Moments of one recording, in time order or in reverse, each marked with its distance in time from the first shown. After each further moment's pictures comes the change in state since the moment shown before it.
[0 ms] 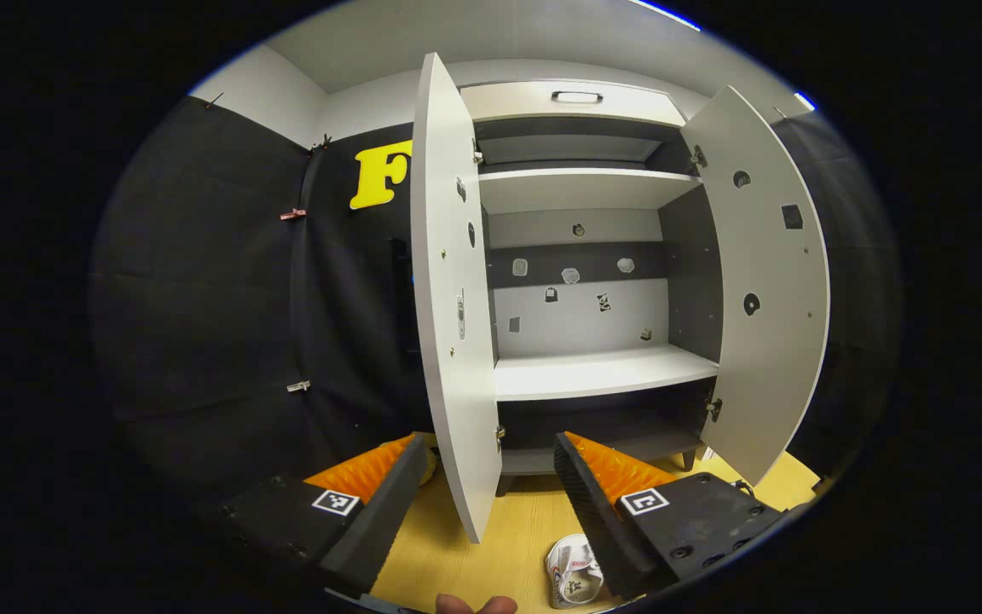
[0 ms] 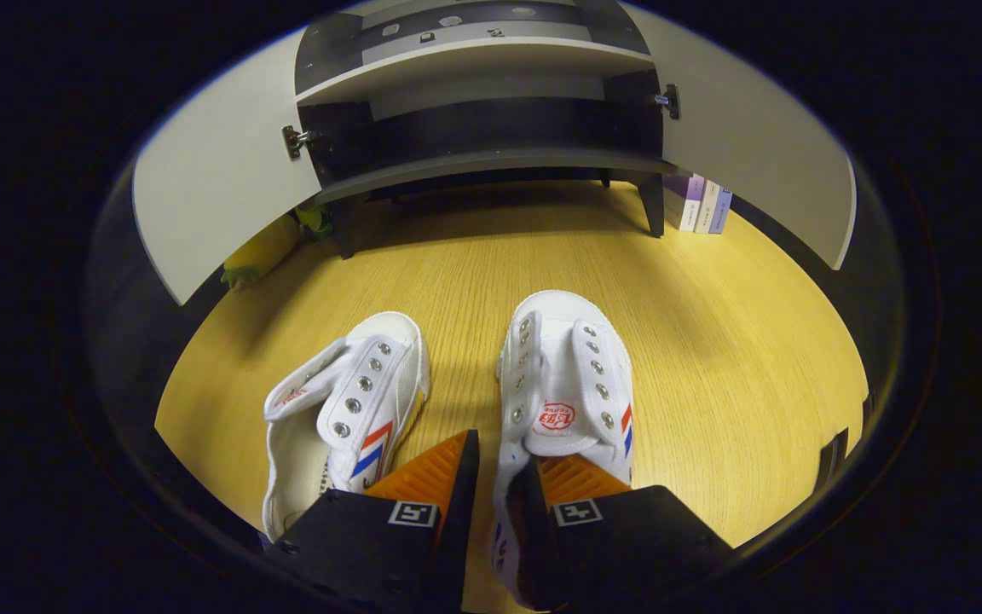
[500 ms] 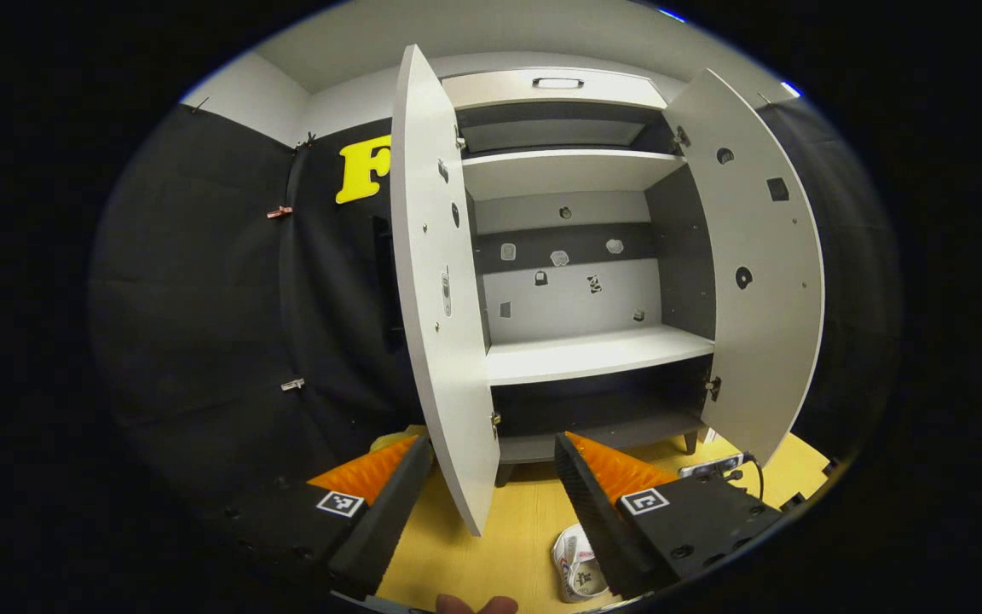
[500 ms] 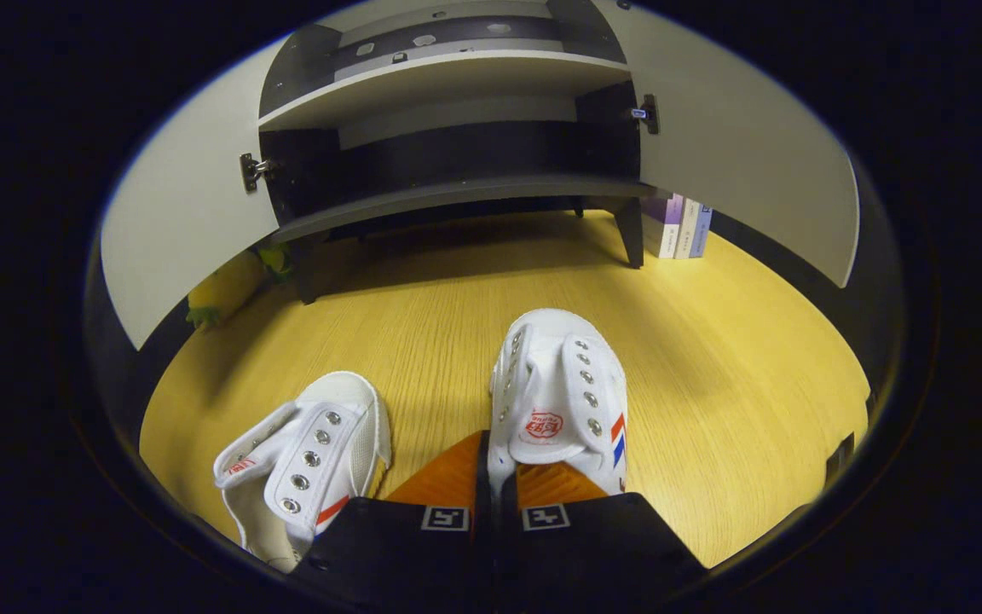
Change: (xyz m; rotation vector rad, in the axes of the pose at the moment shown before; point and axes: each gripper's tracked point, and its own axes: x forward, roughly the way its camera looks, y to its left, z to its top) left arm 0.004 -0.006 -0.024 0.043 0.034 -0.023; right arm 0.035 -0.020 0.033 0.047 -0.084 -0.031
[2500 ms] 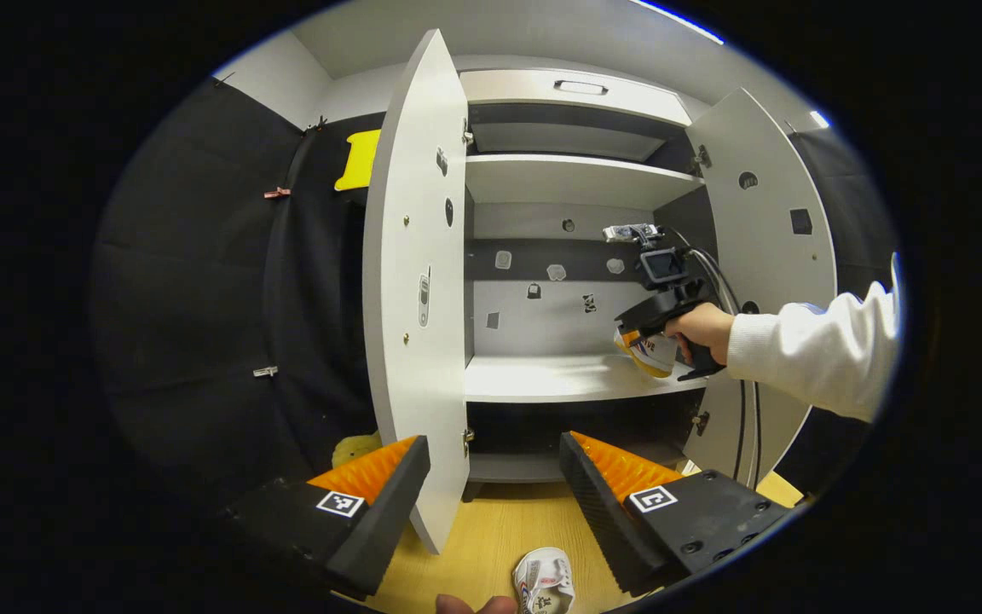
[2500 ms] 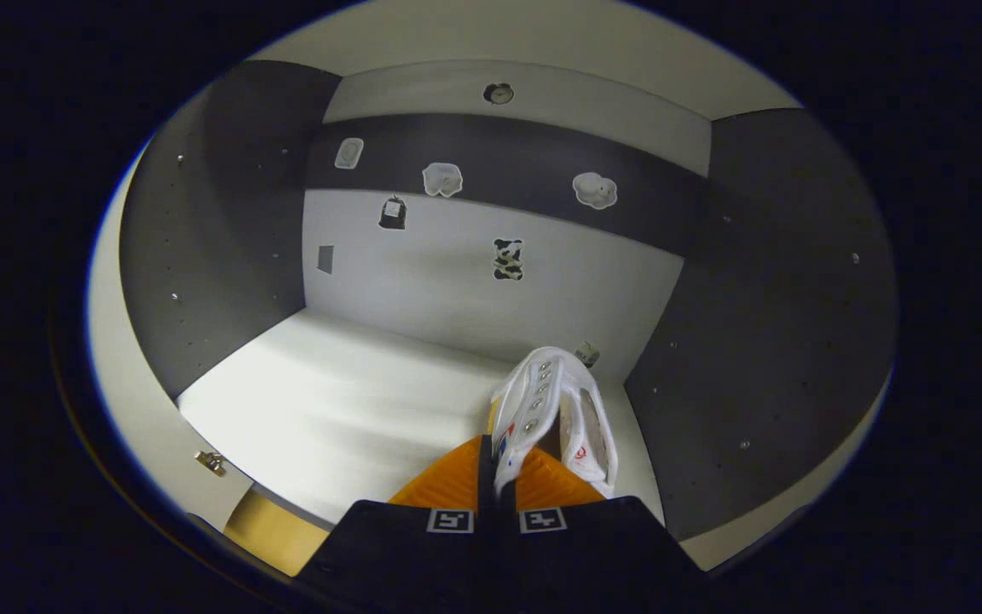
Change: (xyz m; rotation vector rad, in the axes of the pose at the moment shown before) left arm 0.041 -0.018 0.014 -0.118 -0.028 -0.026; right arm 0.055 0.031 0.510 -0.378 -0.215 -0.032
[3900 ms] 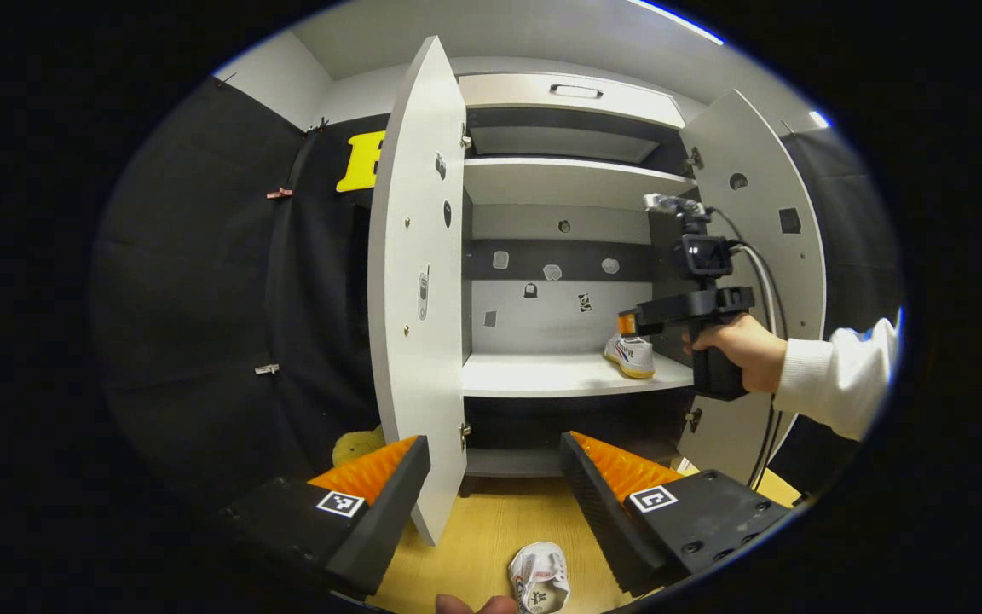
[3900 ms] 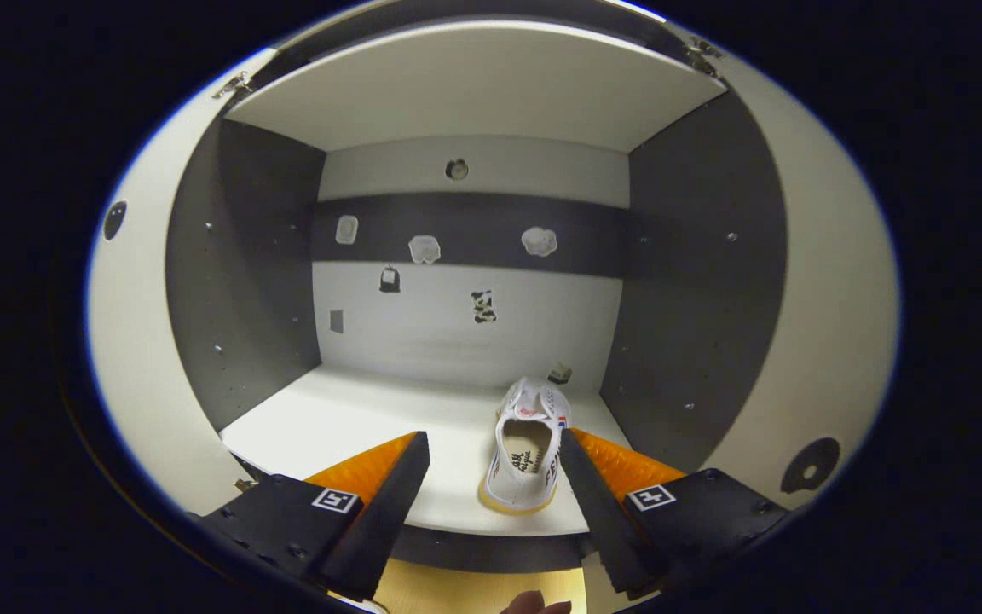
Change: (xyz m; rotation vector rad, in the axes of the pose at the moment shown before) left arm -0.022 -0.007 -0.007 -0.012 -0.011 -0.011; right arm -0.131 -0.005 0.009 0.188 -0.300 -0.012
